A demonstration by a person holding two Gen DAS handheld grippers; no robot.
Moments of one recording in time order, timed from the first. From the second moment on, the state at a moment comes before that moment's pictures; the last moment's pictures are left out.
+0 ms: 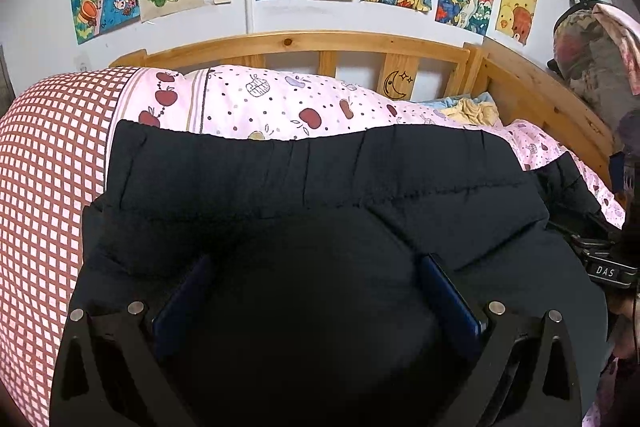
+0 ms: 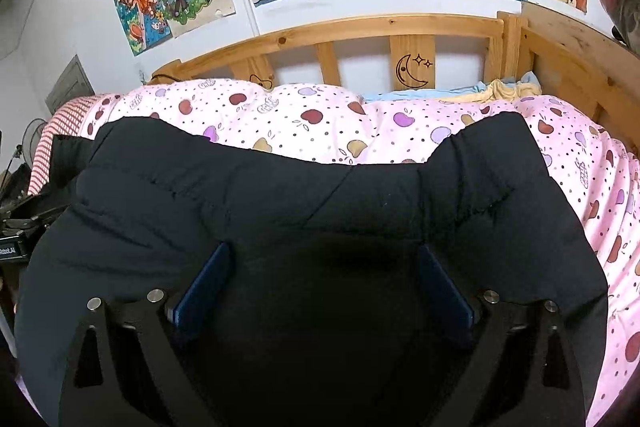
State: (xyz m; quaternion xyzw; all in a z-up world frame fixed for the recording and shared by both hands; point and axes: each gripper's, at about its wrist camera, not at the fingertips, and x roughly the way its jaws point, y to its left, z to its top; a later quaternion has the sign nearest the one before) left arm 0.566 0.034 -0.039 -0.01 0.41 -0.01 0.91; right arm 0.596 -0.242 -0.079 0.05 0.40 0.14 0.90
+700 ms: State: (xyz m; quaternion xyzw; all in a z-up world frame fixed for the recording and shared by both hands) left arm 0.559 0.029 -0.042 0.01 0.39 0.00 0.92; right arm 0.581 -0.244 -0.077 0.04 0.38 0.13 0.92
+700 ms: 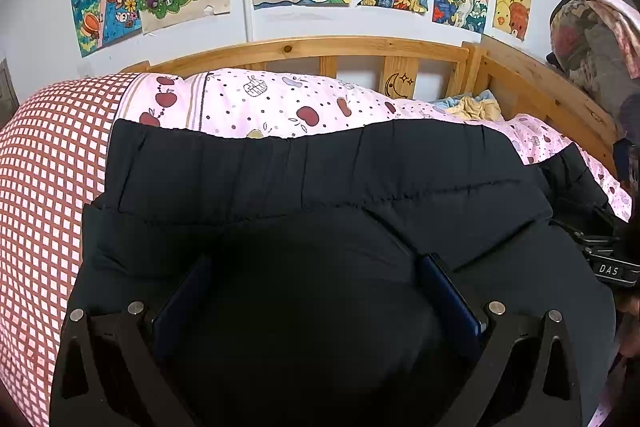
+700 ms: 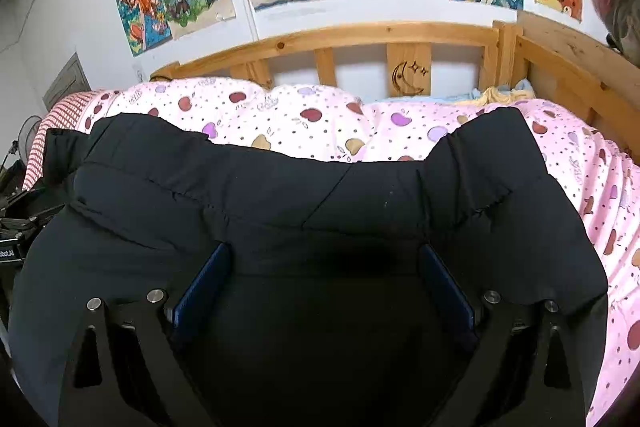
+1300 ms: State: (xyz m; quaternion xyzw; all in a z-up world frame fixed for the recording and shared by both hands) left arm 0.537 0.025 -0.043 0.03 0.36 0.00 0.93; right arm 0.554 -0.253 -0.072 0.04 0.33 0.12 0.94
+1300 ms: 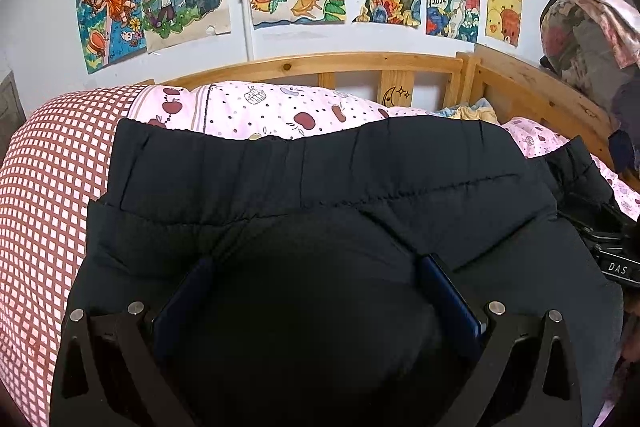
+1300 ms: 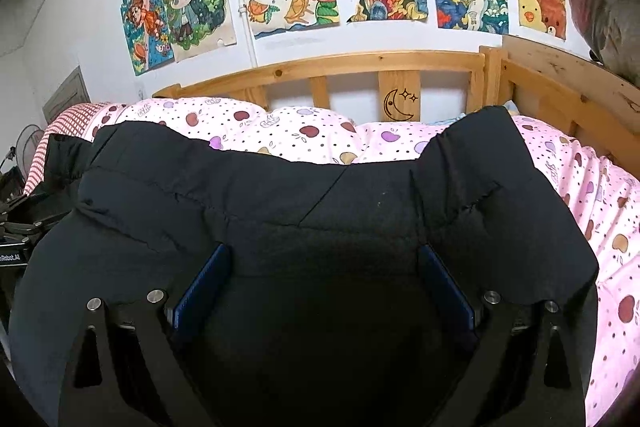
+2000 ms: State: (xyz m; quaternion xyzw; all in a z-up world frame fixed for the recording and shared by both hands) left arm 0.491 0.096 0.003 0.00 0.35 0.00 0.94; right arm 0.520 -0.354 -0.034 0.07 0.34 0.09 0.93
